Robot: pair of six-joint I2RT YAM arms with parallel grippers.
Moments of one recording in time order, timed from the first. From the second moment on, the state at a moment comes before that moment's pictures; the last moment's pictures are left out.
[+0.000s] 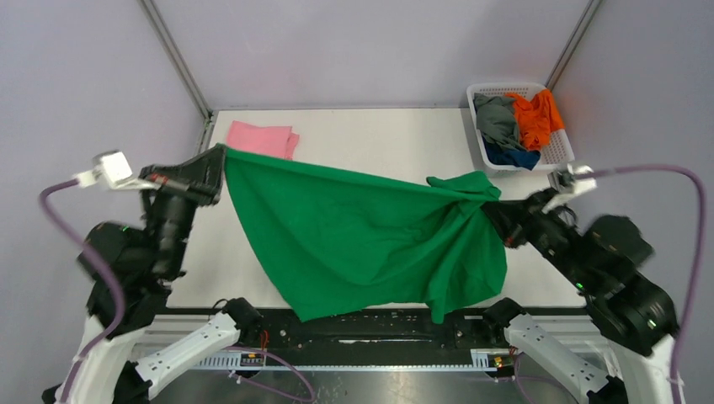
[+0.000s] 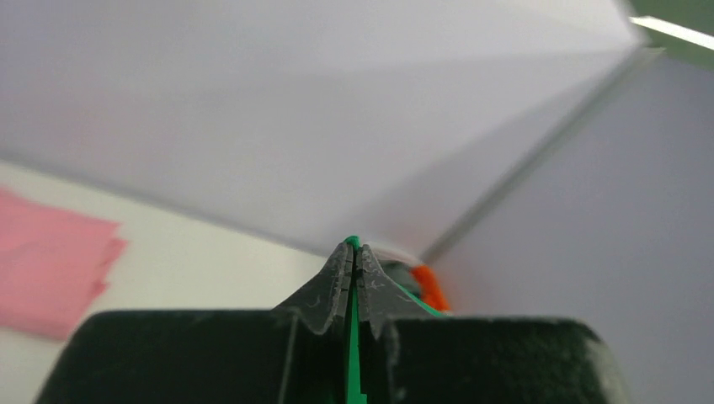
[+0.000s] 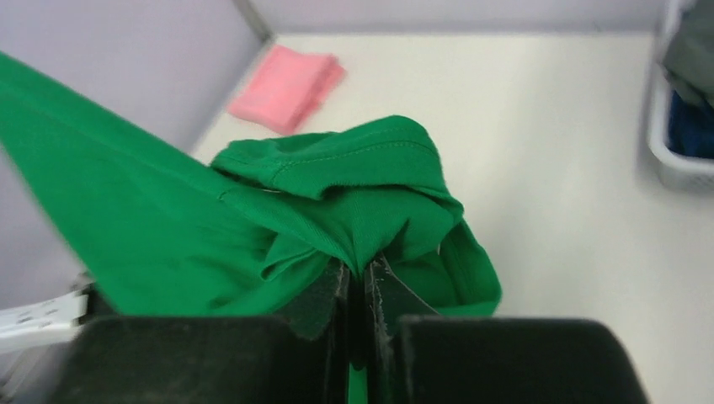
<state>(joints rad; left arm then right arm) -0.72 0.56 1.28 -0.37 -0.50 -0.52 0.55 0.58 1.35 -0.89 0.00 0.34</state>
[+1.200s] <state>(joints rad) -0.52 1.29 0.85 -0.34 -0.04 -0.69 0.28 1.09 0.60 -0.43 -0.22 0.65</state>
